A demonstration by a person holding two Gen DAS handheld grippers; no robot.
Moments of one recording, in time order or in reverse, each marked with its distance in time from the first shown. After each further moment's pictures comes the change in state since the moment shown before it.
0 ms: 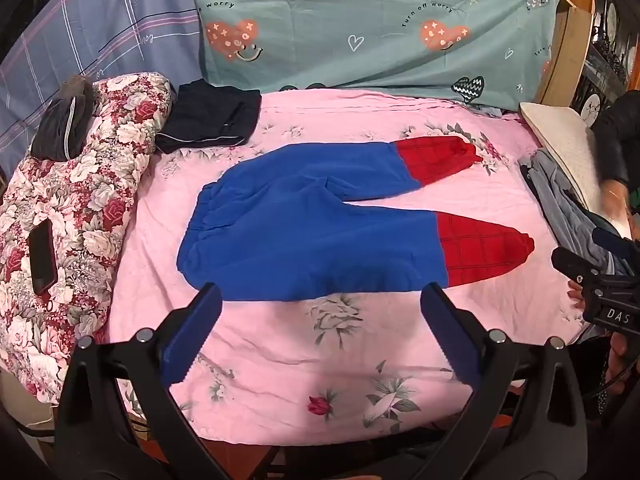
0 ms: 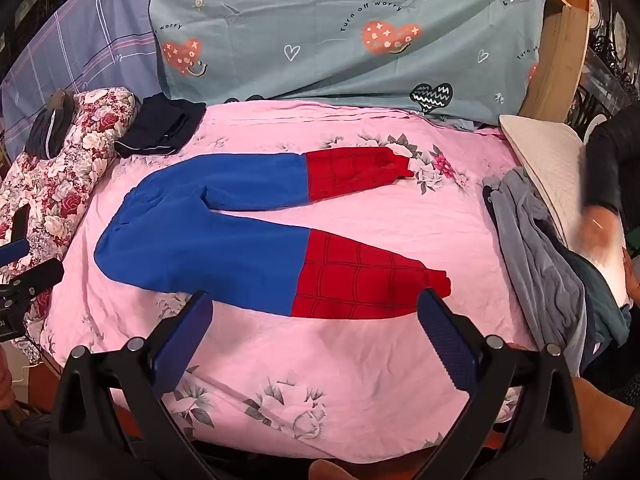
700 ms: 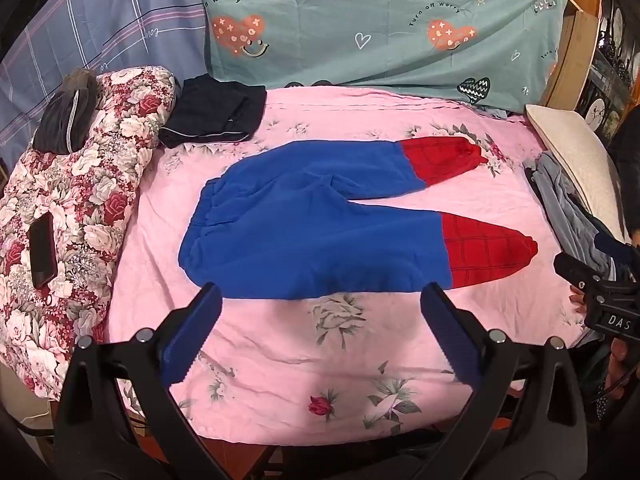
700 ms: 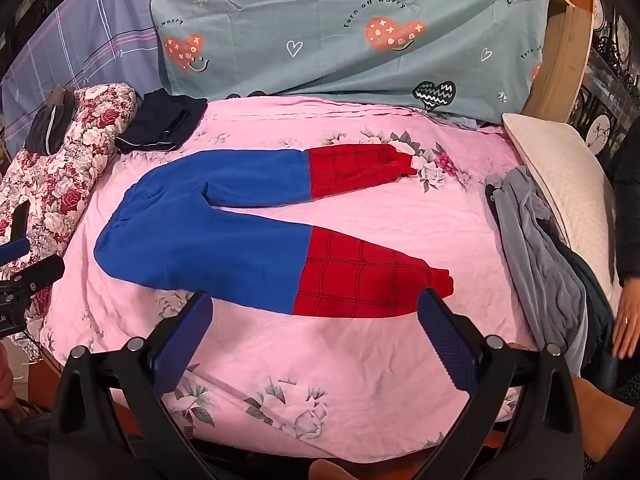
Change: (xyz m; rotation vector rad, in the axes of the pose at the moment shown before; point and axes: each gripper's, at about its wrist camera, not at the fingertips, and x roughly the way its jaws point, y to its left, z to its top) left arm 0.004 0.007 -0.001 -0.019 0.011 0.001; right arm 0.004 0.003 -0.001 -0.004 0.013 0.000
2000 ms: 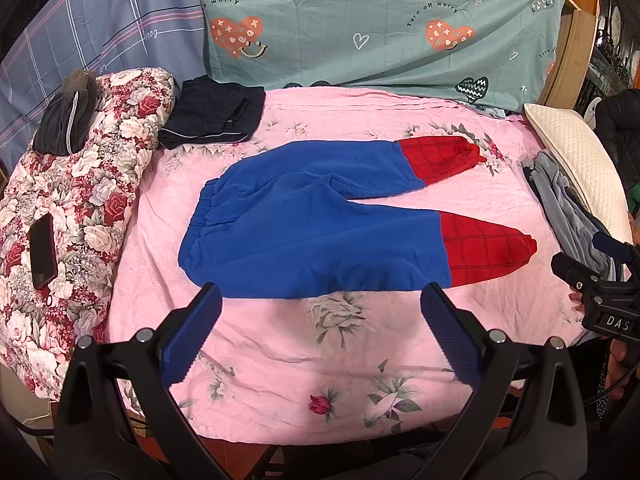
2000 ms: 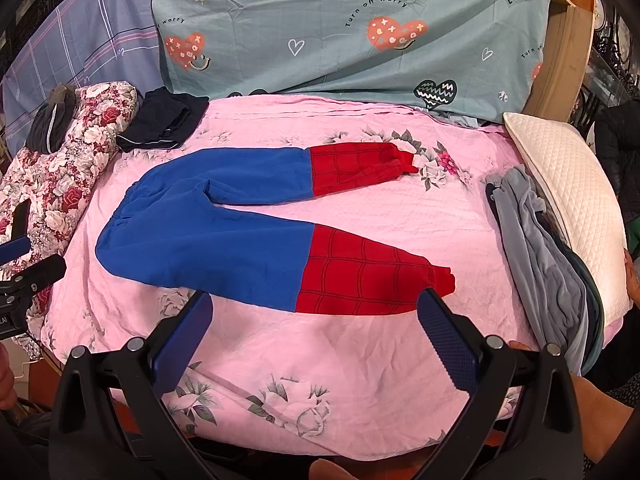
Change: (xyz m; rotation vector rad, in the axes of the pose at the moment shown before) left arm -0.001 -0.002 0.000 0.006 0.000 0.002; right arm -0.002 0.001 0.000 0.002 0.002 0.000
